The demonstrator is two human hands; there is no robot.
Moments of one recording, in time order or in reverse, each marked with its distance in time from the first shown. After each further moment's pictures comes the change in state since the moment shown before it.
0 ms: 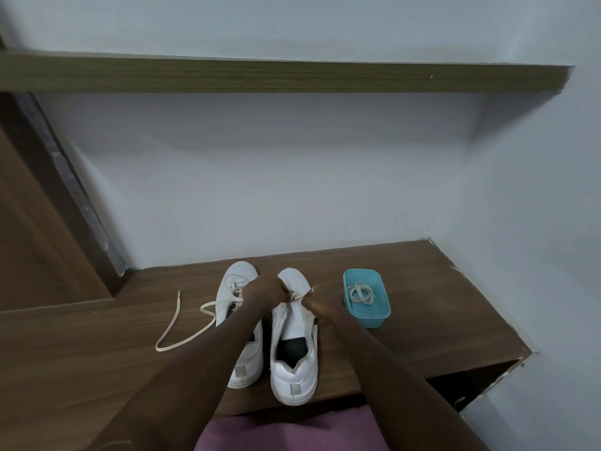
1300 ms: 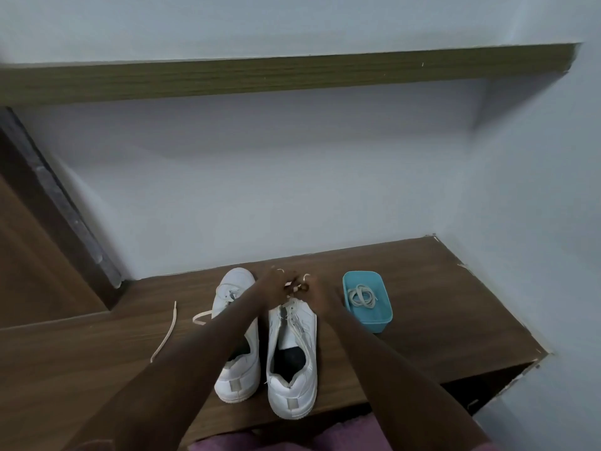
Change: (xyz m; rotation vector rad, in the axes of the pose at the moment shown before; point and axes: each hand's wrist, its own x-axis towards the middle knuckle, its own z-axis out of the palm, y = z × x) left_hand 0.019 0.011 -0.010 0.073 0.036 0.518; right_hand 0.040 0.007 0.001 -0.046 0.082 -0.456
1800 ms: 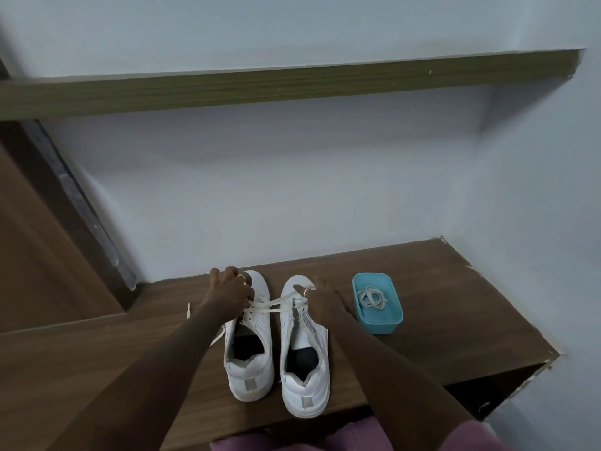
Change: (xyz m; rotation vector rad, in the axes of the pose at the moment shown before) left_hand -0.066 -0.052 -0.035 0.634 -0.094 -0.312; right_hand 0.000 0.010 0.022 -0.656 -0.119 -0.008
